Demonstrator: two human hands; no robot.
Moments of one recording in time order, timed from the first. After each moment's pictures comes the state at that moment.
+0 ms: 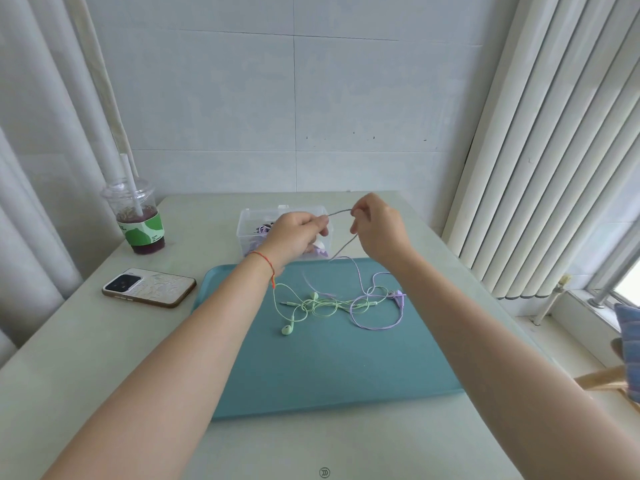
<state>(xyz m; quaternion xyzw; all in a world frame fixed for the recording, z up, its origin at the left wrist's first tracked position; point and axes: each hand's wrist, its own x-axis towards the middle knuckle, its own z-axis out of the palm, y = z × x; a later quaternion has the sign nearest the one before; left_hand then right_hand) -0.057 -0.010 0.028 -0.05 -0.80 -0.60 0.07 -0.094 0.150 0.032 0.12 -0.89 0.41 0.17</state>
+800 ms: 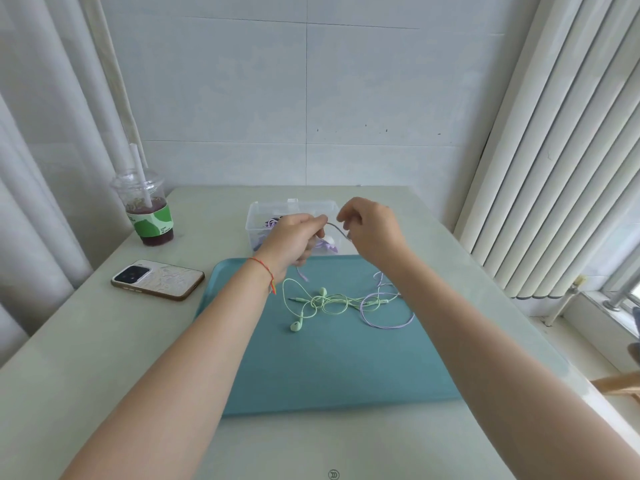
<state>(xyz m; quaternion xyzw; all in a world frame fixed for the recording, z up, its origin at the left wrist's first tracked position) -0.043 -0.020 0.022 0.01 -0.75 -0.66 0.05 -0.085 0.127 0.027 0.20 -0.88 0.39 0.18</state>
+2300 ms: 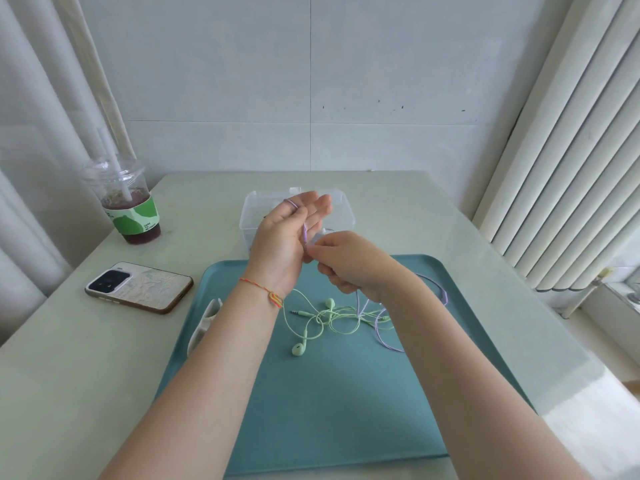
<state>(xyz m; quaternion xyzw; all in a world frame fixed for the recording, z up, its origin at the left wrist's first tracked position) -0.082 -0.027 -0.002 -0.04 -0.51 -0.85 0.11 -0.090 0.090 0.008 0.14 -0.82 0.51 -0.21</state>
